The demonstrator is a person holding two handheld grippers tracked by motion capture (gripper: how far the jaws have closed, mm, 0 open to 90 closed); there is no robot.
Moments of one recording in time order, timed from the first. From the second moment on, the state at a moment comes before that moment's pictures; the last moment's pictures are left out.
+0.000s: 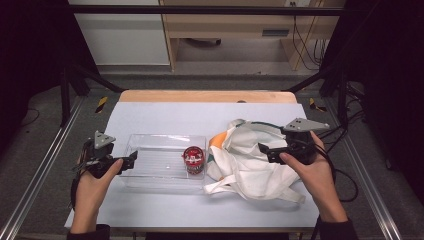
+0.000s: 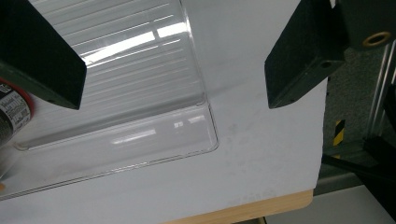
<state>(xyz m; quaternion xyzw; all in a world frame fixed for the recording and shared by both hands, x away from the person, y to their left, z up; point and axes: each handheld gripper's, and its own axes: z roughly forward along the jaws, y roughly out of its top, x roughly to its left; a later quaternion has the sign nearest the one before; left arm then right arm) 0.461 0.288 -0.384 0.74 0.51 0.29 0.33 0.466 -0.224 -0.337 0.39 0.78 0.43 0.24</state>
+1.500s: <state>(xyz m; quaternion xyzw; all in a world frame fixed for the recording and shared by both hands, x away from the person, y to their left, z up) 0.453 0.344 -0.381 0.68 0.56 0.31 0.36 0.441 -0.328 -0.376 0.49 0.72 0.42 0.26</state>
